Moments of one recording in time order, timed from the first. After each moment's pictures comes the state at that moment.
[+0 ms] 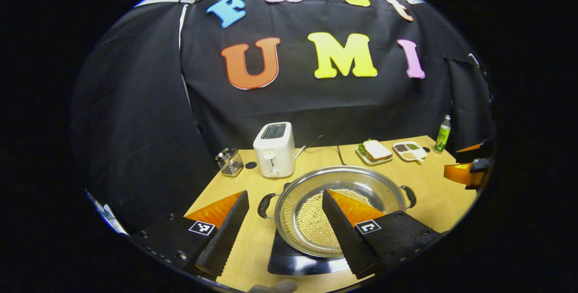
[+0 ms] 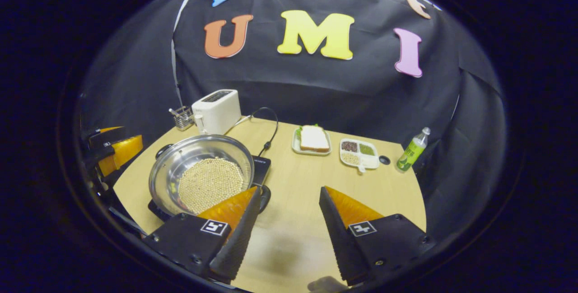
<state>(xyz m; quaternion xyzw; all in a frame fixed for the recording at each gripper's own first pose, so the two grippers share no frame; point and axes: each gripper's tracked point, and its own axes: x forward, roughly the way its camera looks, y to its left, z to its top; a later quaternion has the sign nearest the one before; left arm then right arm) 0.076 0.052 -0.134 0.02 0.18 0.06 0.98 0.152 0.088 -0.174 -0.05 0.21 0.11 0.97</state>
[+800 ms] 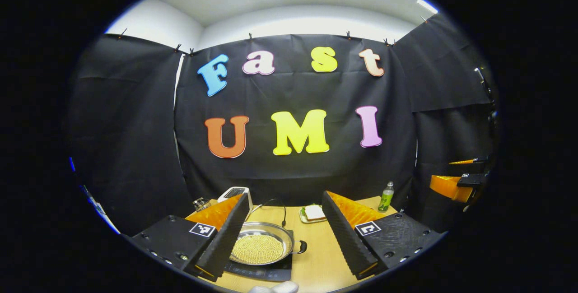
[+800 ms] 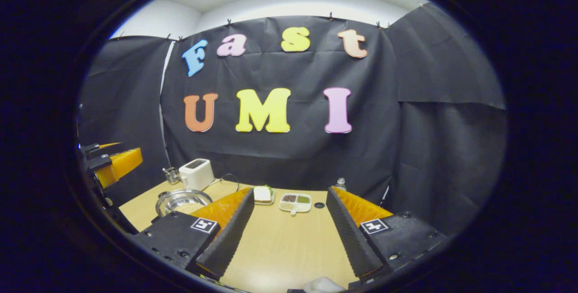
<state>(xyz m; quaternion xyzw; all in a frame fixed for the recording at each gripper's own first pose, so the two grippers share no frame) 0.006 -0.140 0.054 0.01 0.00 0.03 1.00 0.031 -0.138 -0.007 0.01 0.02 0.05 1.00</state>
